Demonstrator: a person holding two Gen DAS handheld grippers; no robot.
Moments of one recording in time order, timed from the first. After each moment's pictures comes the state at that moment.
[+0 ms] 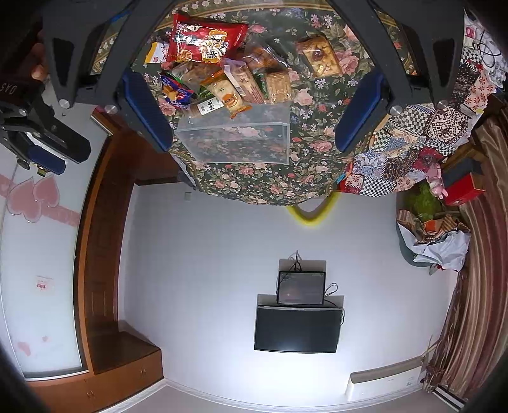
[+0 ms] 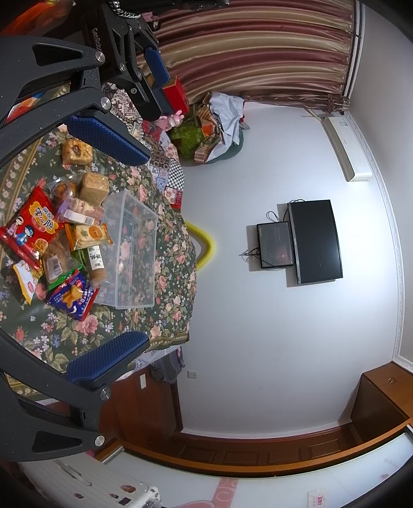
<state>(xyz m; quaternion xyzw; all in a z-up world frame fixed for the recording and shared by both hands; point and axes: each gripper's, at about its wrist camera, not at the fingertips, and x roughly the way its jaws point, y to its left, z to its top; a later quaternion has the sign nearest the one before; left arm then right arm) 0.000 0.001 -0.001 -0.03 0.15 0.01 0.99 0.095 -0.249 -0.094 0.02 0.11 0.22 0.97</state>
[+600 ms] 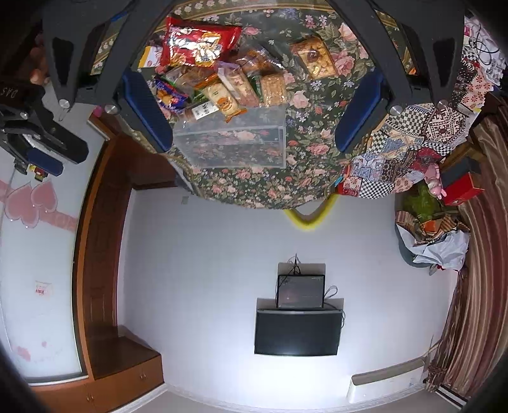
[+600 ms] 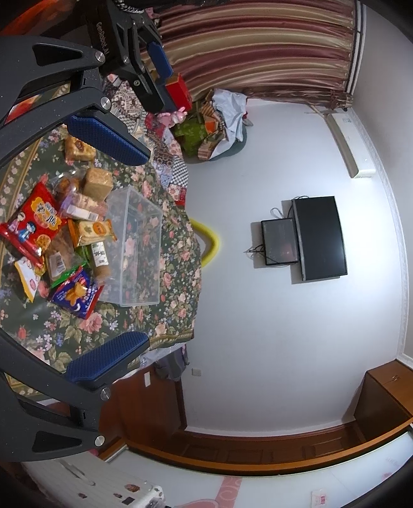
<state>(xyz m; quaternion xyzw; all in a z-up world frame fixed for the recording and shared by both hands) 0.007 0.005 -0.010 -0.03 0.16 0.01 0.99 0.104 -0.253 -0.104 0.02 0.12 0.21 0.97</state>
